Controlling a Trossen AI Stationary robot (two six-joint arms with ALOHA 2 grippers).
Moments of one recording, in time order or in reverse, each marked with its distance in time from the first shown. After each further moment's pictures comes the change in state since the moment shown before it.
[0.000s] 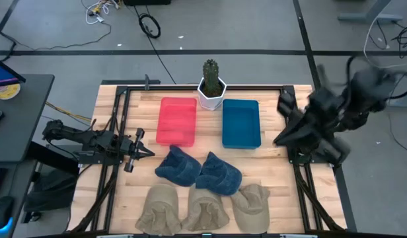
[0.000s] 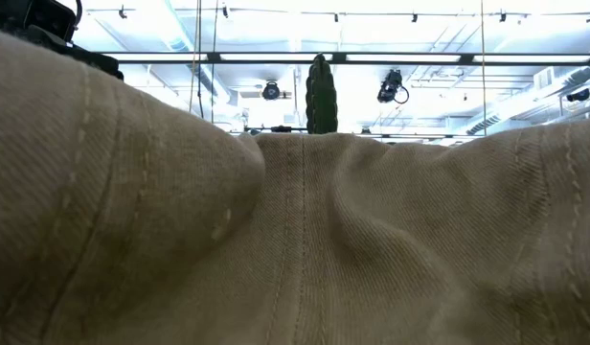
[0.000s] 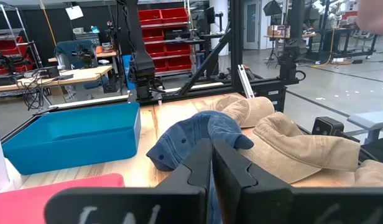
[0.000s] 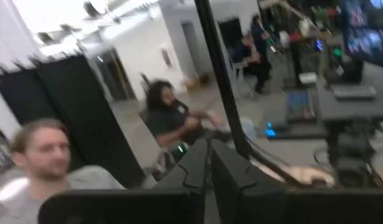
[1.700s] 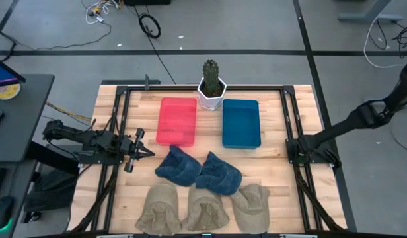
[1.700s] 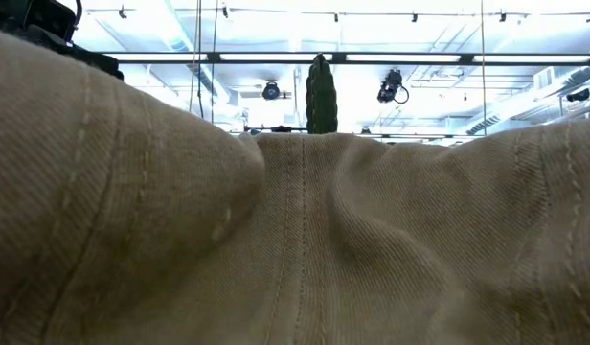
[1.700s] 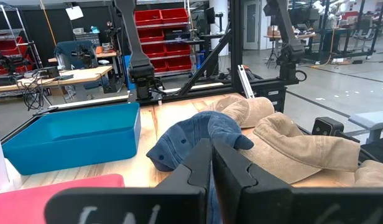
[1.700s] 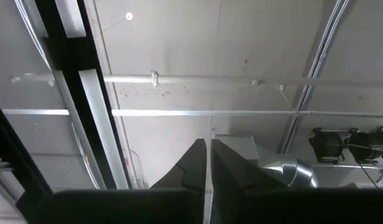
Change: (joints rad) left arm 0.000 0.000 0.000 0.001 0.000 0.000; right arm -0.304 -0.372 -0.078 0.996 -0.029 -0.517
